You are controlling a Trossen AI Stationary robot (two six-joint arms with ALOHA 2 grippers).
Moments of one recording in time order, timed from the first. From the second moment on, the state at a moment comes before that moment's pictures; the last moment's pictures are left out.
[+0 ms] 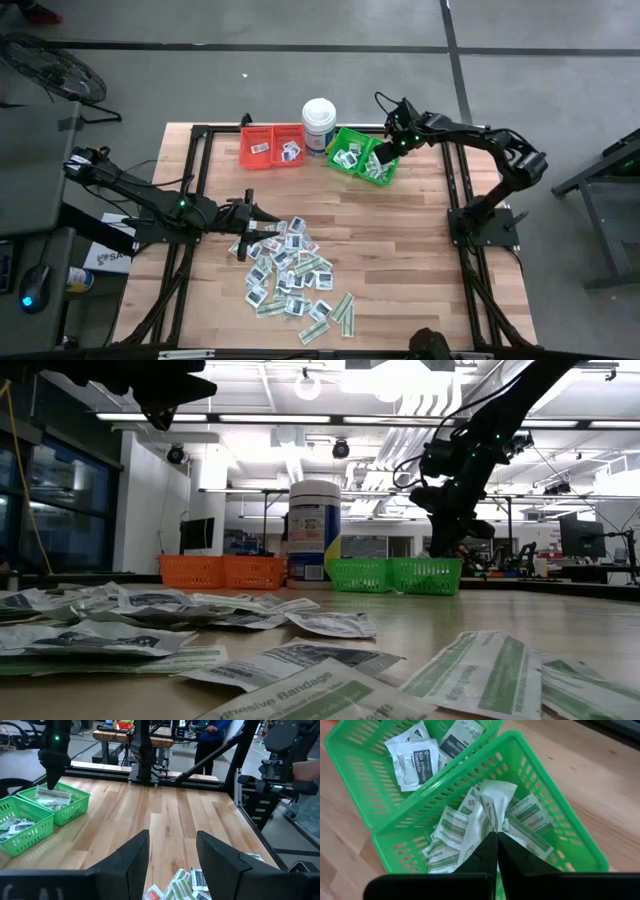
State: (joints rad) left arm -0.37 0.86 0.46 0.24 -0.35 -0.19; right arm -0.85 1.58 0.96 -0.50 -0.23 0.24
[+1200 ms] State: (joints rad) left arm -0.37 0.86 0.46 0.24 -0.16 -0.19; right arm -0.53 1.19 0.96 -0.78 -0.35 0.44
